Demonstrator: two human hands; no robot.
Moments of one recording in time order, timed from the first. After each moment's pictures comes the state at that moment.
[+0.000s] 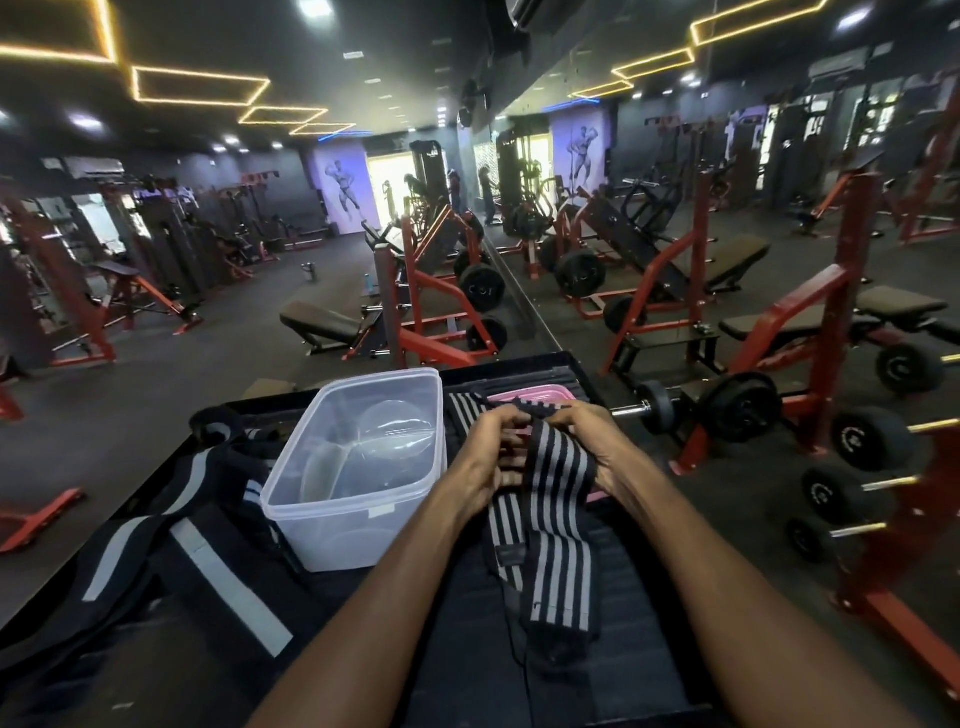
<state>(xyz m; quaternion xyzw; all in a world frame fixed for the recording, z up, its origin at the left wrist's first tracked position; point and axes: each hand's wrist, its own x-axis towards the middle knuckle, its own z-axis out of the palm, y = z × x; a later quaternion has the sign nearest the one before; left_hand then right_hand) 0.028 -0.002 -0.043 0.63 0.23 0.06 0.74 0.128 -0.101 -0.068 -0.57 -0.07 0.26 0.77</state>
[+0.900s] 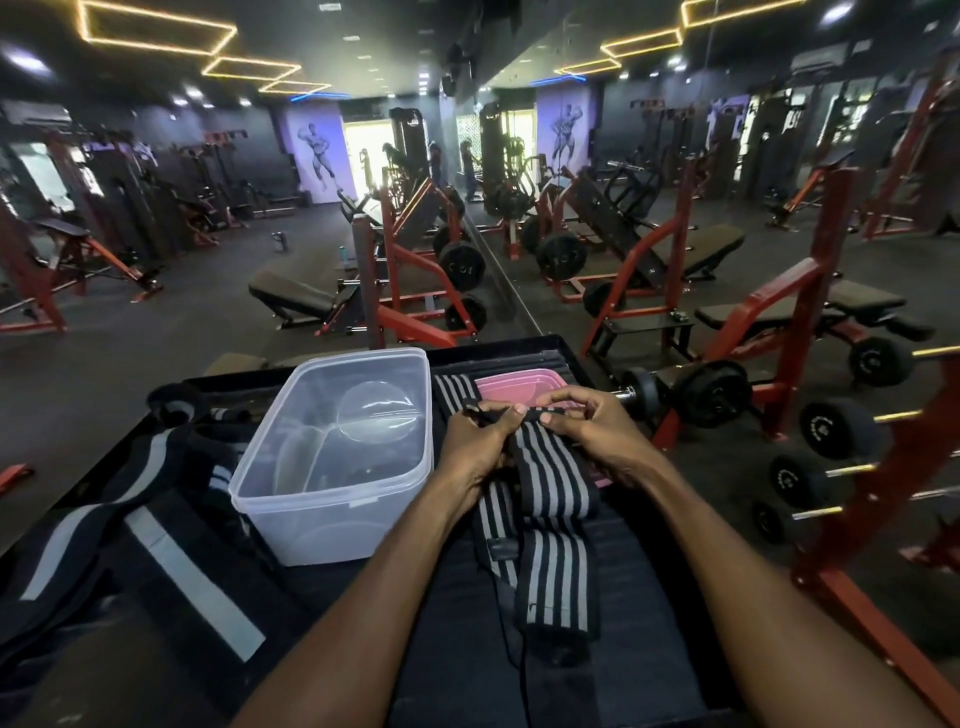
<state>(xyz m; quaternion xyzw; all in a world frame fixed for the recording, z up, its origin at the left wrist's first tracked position) 0.044 0.012 -0.078 0.64 0.21 0.20 0.71 0.141 -0.124 -0.090 -0.68 -0.27 0.15 0.66</state>
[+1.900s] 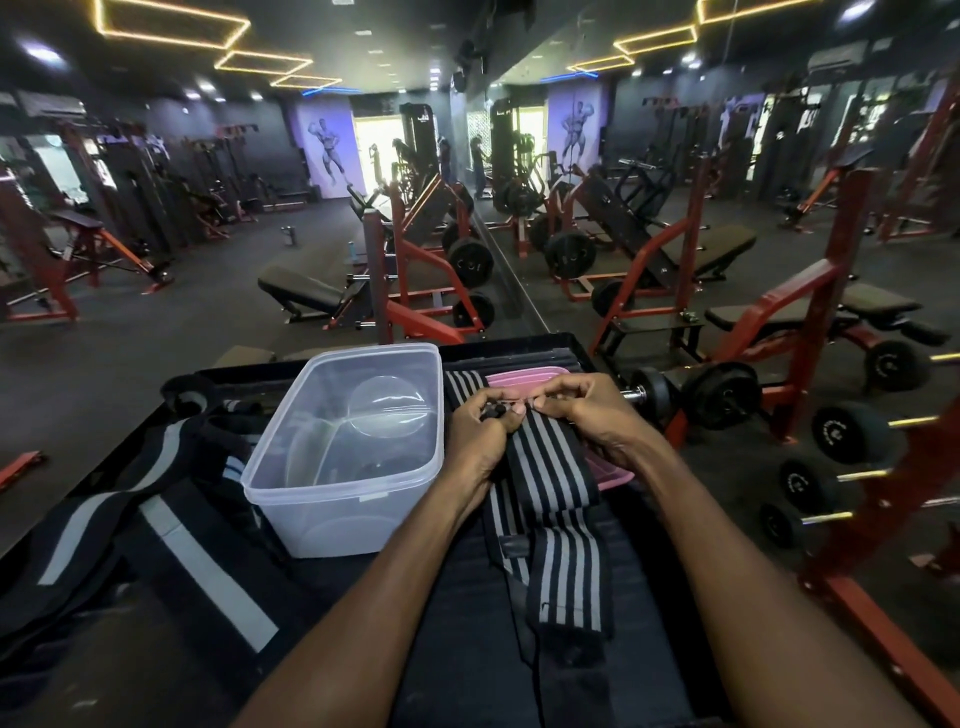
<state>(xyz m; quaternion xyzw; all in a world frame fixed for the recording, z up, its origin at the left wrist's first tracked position) 0.047 0.024 -0.083 0.66 0.19 0.25 0.68 0.133 -0.101 -0.064 -0.67 -0.26 0.18 0.67</state>
